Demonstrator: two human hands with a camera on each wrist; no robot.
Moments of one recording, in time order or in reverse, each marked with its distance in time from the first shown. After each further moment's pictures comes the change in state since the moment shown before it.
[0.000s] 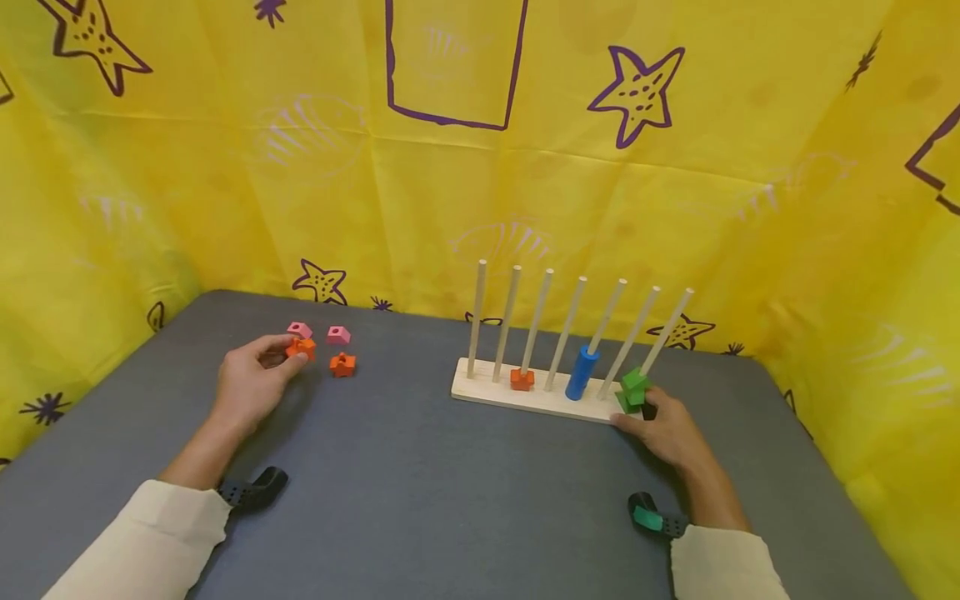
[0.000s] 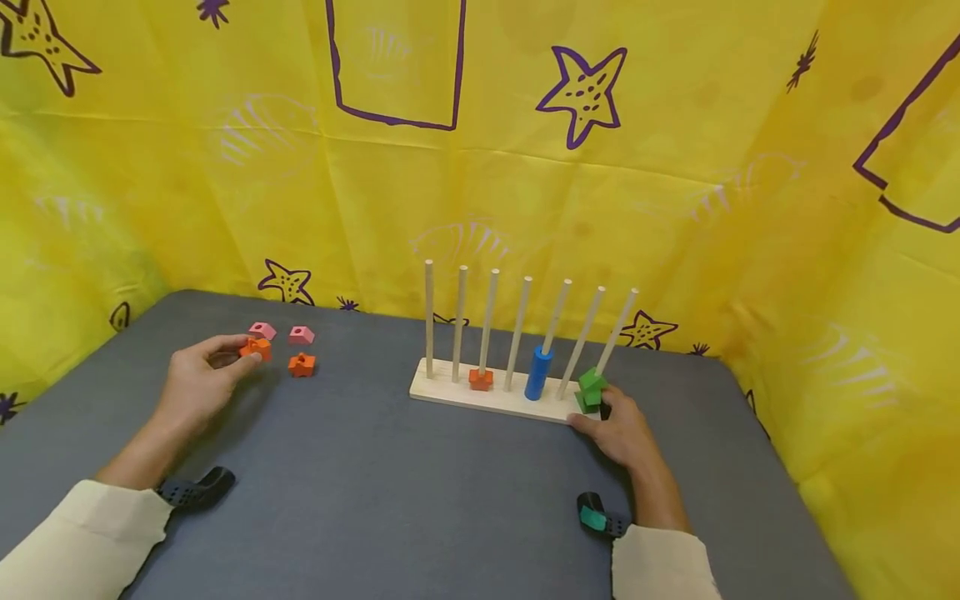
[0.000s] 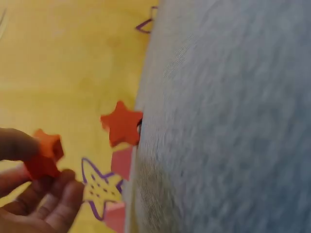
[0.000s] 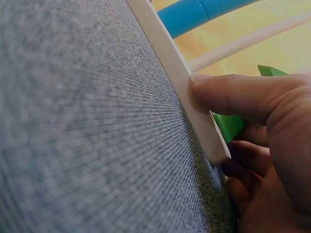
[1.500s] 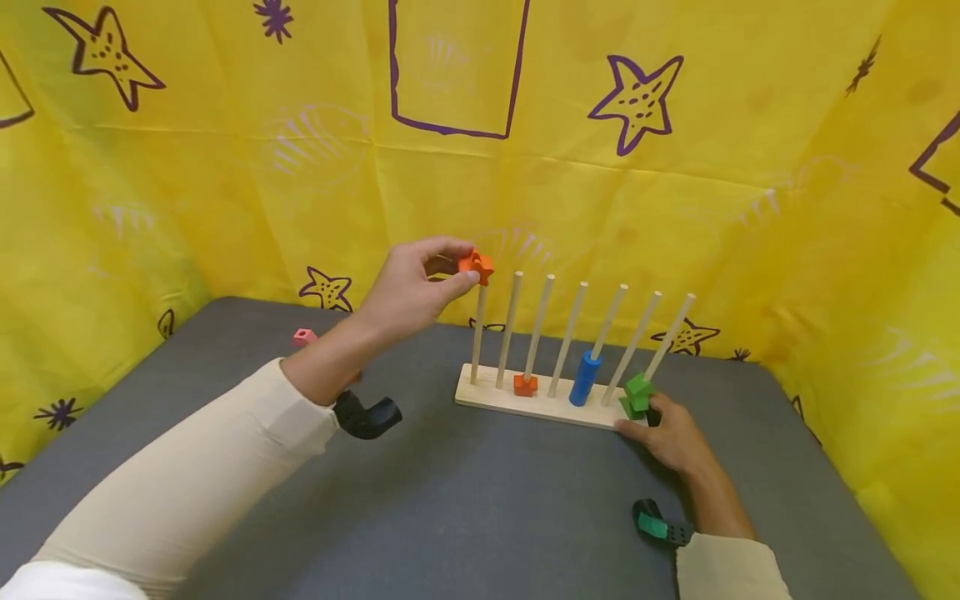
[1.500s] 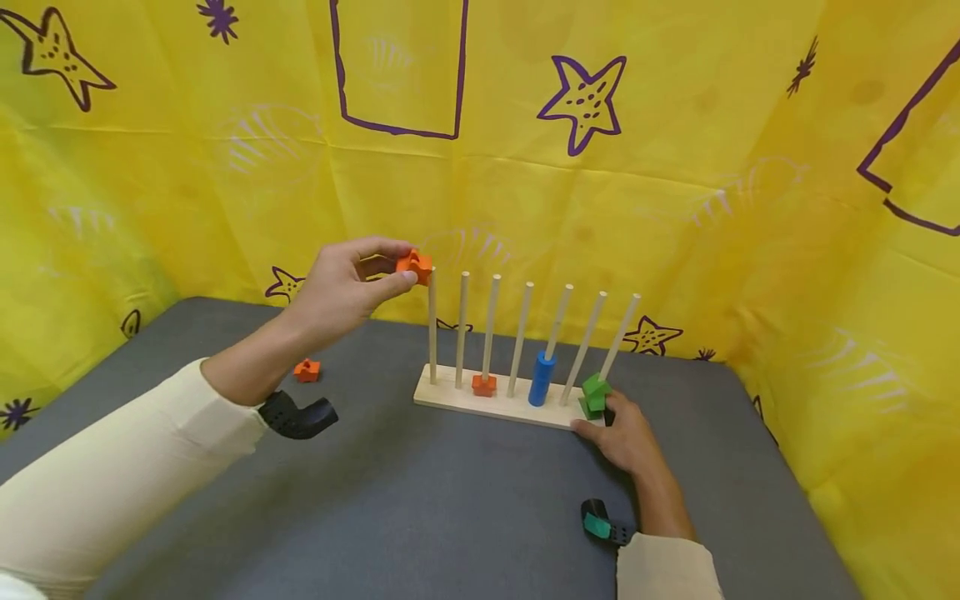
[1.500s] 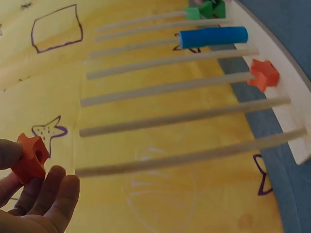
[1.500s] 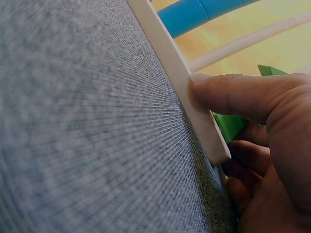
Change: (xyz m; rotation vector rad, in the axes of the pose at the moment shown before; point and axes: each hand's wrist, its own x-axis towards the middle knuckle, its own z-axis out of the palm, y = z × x) left_hand 0.024 0.225 0.050 -0.379 -0.361 0.348; right_hand 0.000 0.000 -0.002 0.001 -0.002 -0.012
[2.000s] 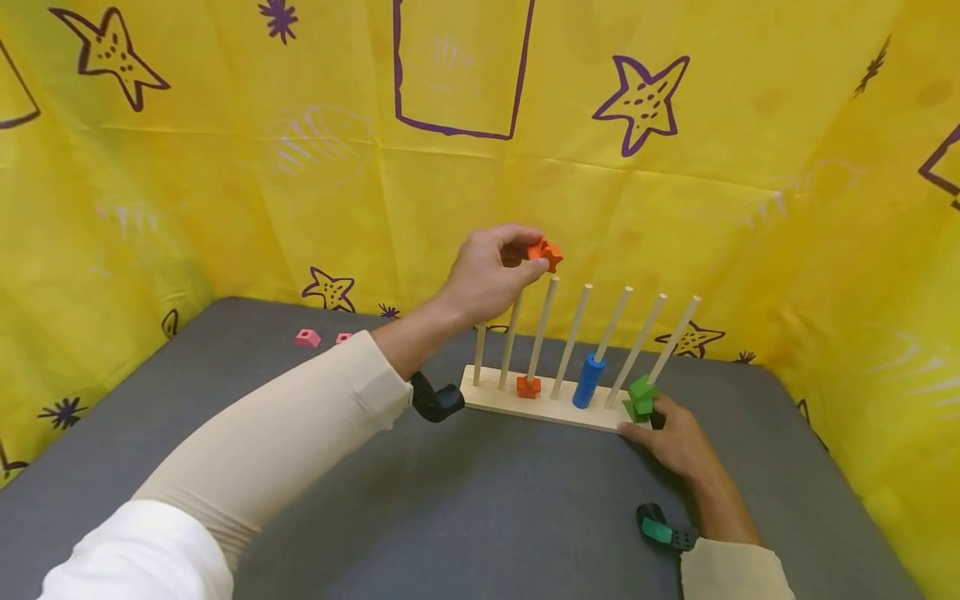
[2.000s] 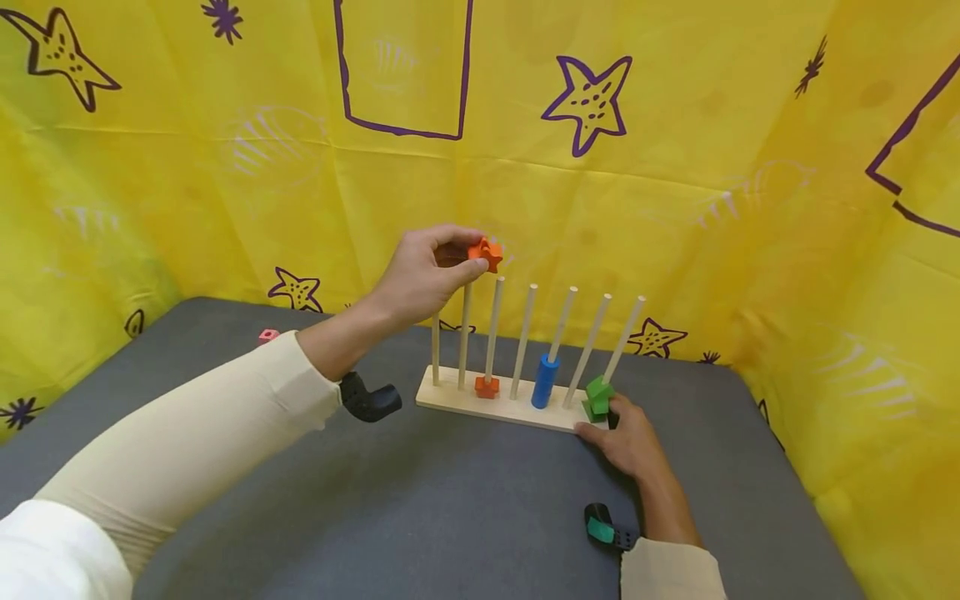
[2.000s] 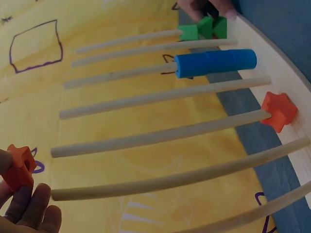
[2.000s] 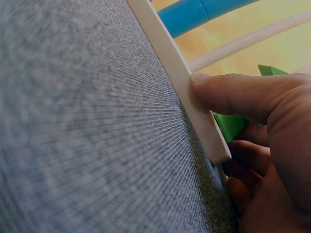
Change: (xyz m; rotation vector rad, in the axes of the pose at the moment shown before) left_hand 0.039 0.008 0.055 -0.066 -0.009 0.097; right_hand 0.000 0.001 0.003 -0.001 0.004 0.003
